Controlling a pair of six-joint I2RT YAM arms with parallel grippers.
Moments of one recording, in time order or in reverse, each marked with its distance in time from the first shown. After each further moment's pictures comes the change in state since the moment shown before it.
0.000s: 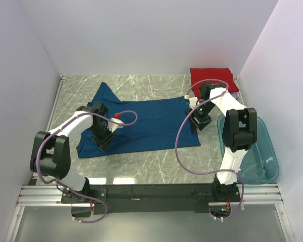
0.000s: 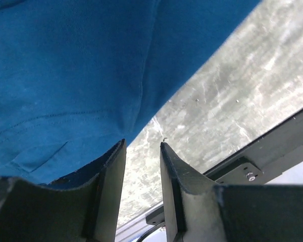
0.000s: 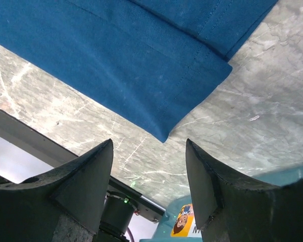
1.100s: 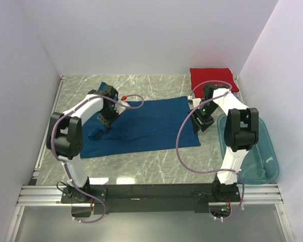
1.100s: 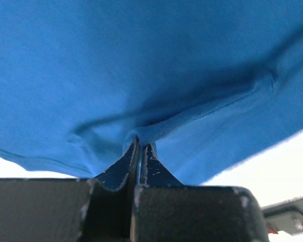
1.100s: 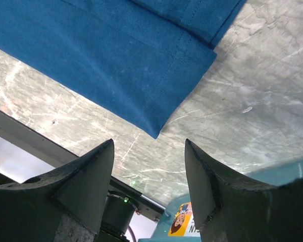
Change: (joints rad) left arm -0.055 0.264 0.324 0.064 -0.193 -0.021; right arm -0.044 0.000 -0.024 0.007 -0.003 -0.004
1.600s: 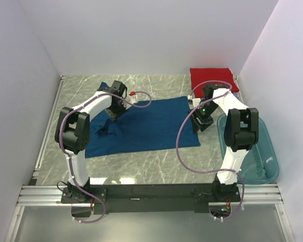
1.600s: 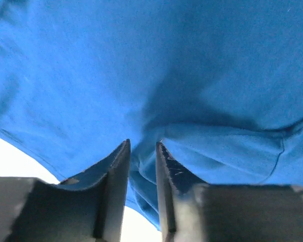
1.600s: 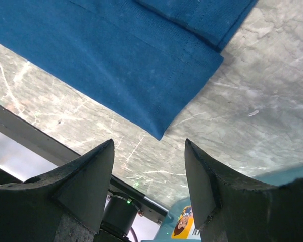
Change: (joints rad) left arm -0.057 0.151 0.170 0.105 -0.115 0.061; right arm -0.001 0.000 0.000 -0.002 -0.023 0.000
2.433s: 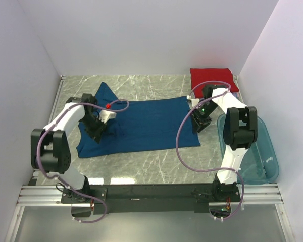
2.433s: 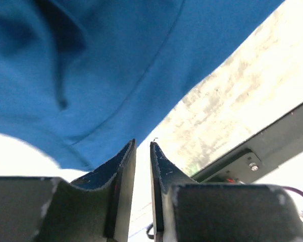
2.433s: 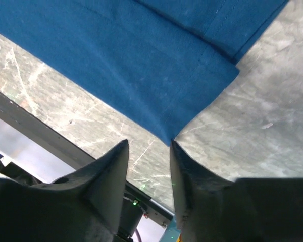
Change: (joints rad) left arm 0.258 -0.374 -0.324 -0.277 0.342 0.036; right arm 0.003 0.024 0.014 -0.017 -0.058 -0.005
